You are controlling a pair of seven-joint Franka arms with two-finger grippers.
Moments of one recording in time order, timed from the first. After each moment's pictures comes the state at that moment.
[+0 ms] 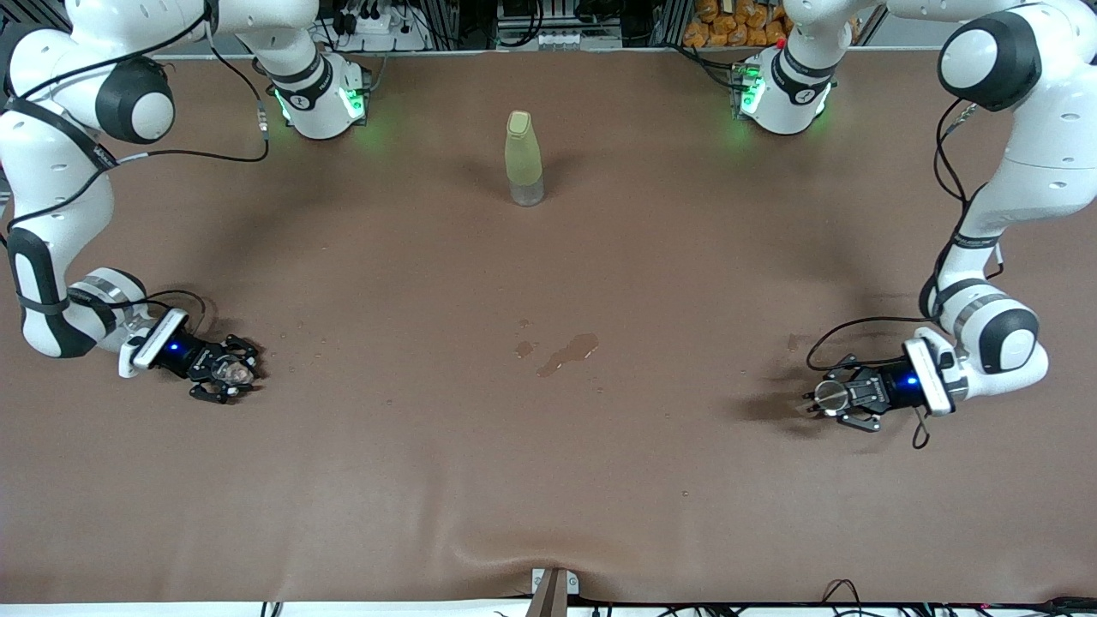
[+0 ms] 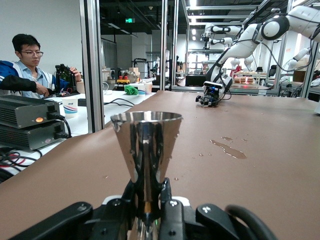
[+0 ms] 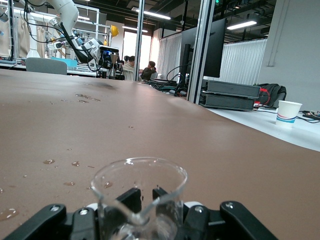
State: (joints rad) left arm 0.40 0.95 -0.24 -1.49 -1.28 1.75 2.39; right arm -0.37 1.06 -0.18 -1.58 1.51 1.49 -2.79
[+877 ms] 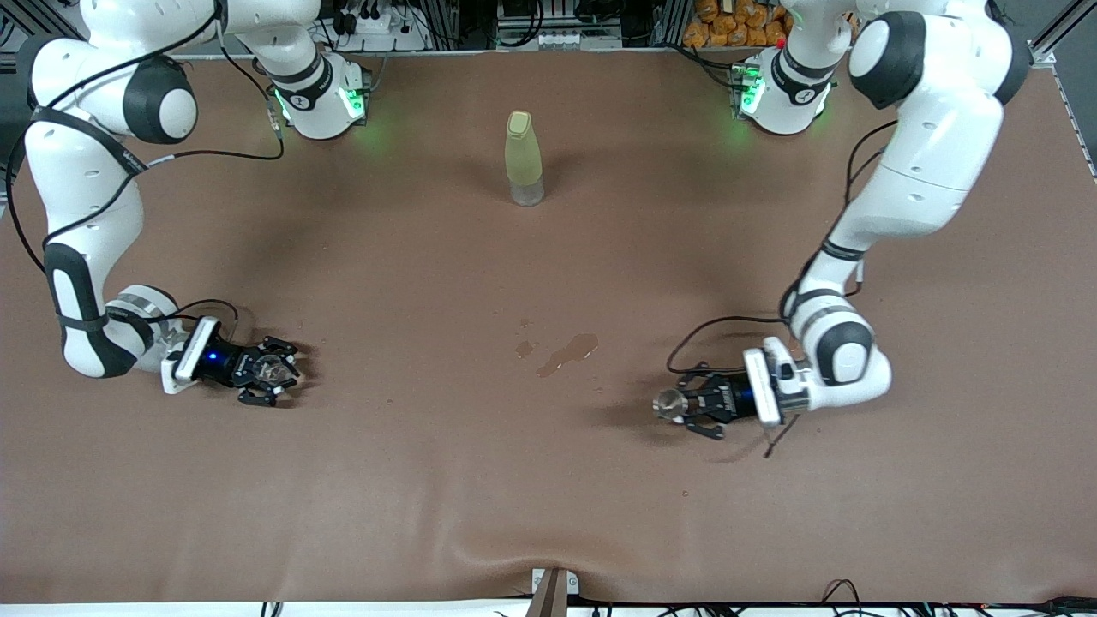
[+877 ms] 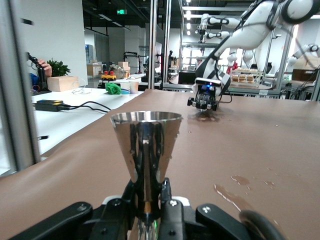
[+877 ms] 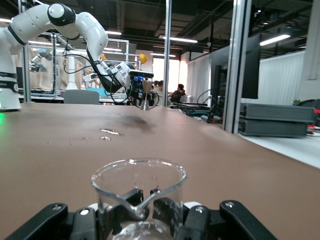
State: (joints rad) left arm -0.03 0.95 -0.24 -1.49 -1.59 2.04 2.40; right arm -0.23 1.02 -0.14 -1.58 1.52 1.42 -2.69
